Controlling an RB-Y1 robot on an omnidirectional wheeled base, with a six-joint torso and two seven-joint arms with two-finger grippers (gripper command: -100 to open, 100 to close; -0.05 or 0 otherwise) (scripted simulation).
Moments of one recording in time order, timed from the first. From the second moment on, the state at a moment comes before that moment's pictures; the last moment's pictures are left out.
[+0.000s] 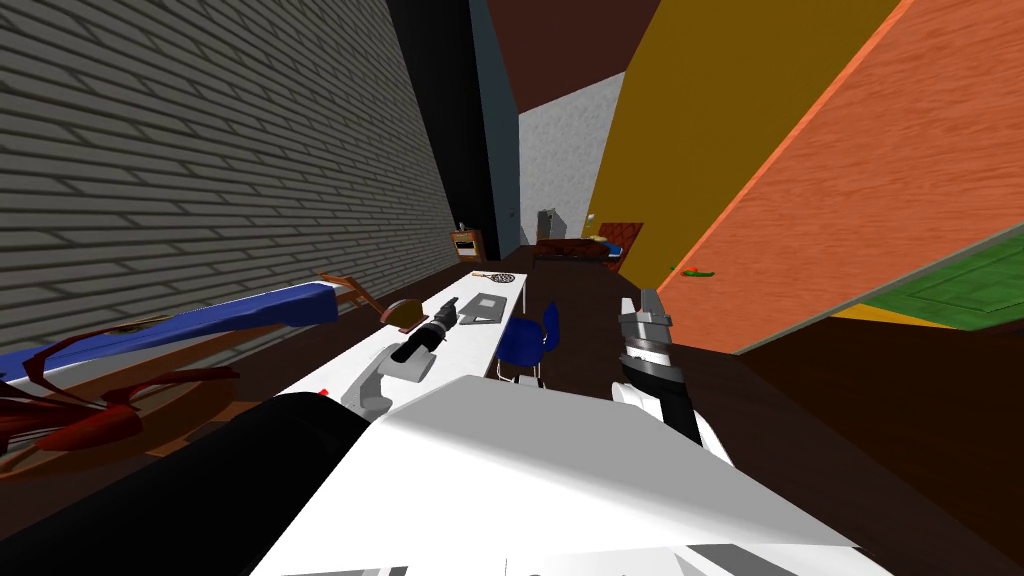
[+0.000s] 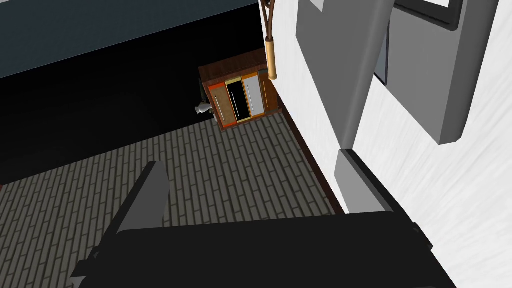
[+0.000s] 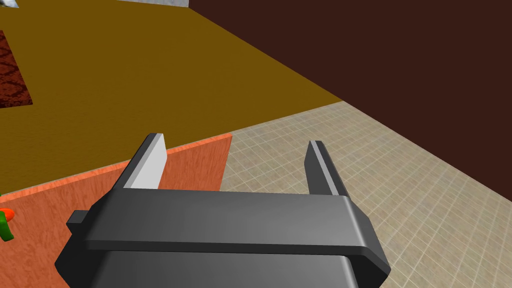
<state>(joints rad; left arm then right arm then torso) 0.49 0.54 0.18 -2.38 0.10 0.55 0.31 0.47 0.01 -0.07 -2.26 0.07 -0.46 0.02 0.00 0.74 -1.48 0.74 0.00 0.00</state>
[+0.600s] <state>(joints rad) 0.49 0.54 0.19 -2.39 0.10 0.55 0.31 0.47 0.01 -0.07 -2.26 0.07 -0.46 0.02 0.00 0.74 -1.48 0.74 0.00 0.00</state>
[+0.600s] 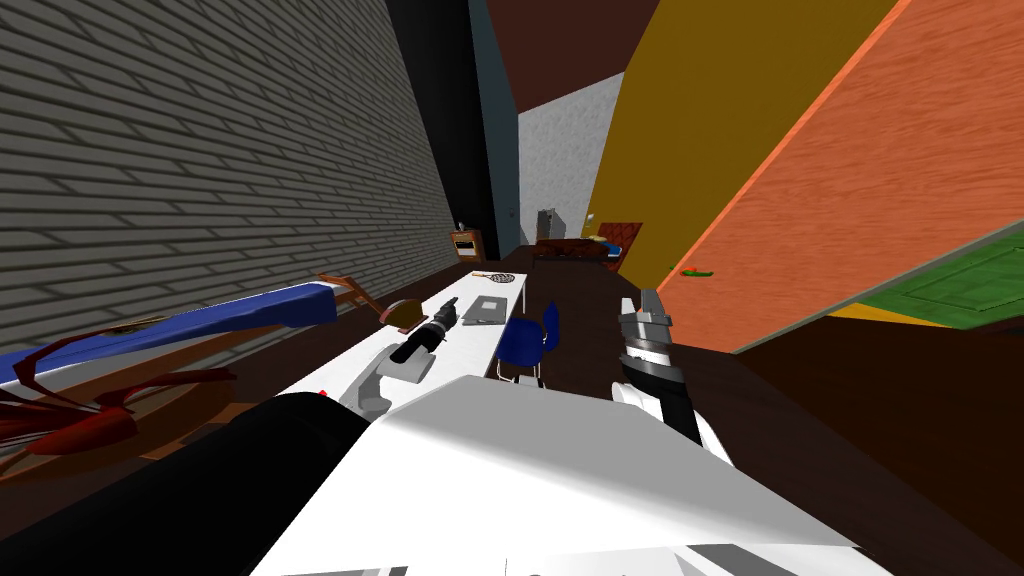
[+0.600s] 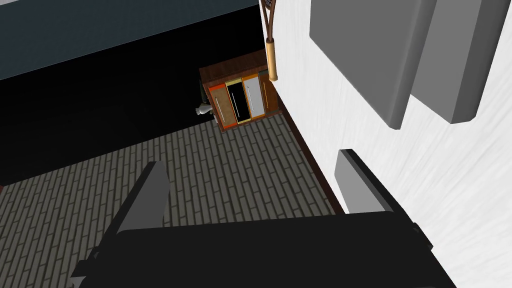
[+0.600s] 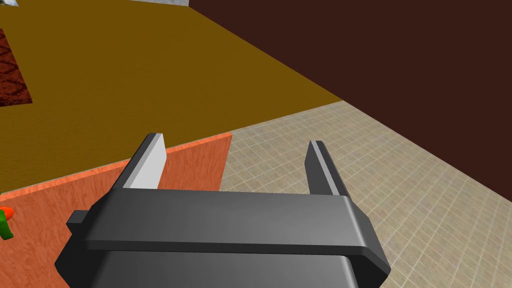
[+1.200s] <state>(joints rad) 0.53 0.59 0.23 -2.49 0.13 0.62 0.36 0.47 0.01 -0.07 -2.26 0.07 -0.46 0.02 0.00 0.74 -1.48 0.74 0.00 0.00</state>
